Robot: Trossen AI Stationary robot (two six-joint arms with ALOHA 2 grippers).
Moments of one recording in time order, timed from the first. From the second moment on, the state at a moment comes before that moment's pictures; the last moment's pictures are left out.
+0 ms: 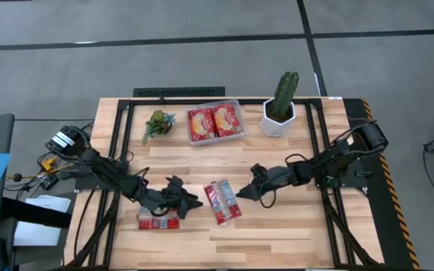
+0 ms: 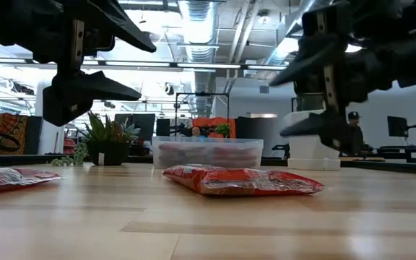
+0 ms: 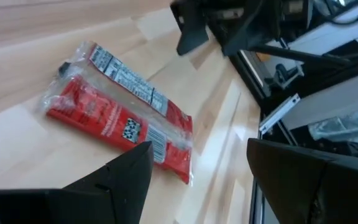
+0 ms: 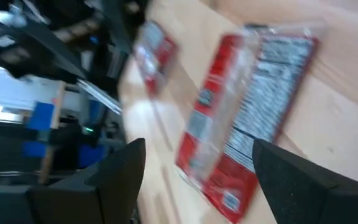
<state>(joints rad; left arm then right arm) -0.55 1.51 0.51 0.69 -0.57 -1.12 0.26 1.56 0.44 0.74 0.04 1.21</state>
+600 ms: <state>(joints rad) -0.55 1.88 0.58 0.97 -0.56 -1.29 0.26 1.57 0.64 0.17 0.14 1.16</state>
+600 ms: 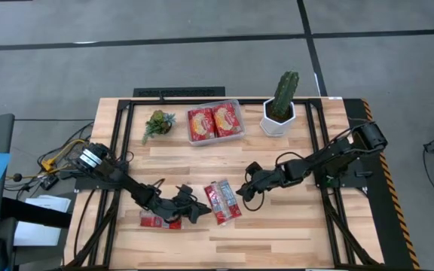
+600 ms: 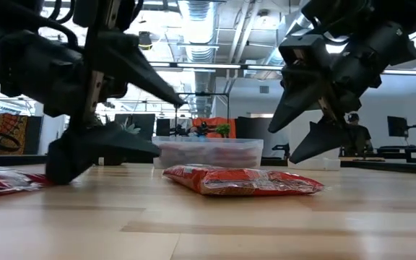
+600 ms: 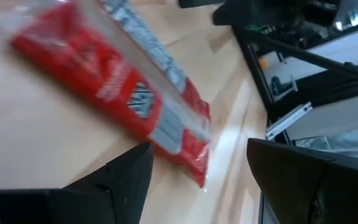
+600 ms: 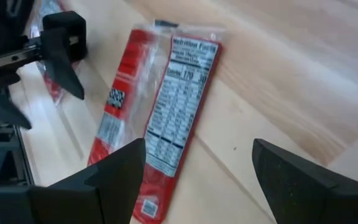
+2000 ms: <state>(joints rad) -0.38 1.83 0.87 0.35 -0.26 -1.16 0.29 1.72 0.65 0.34 0.16 1.23</state>
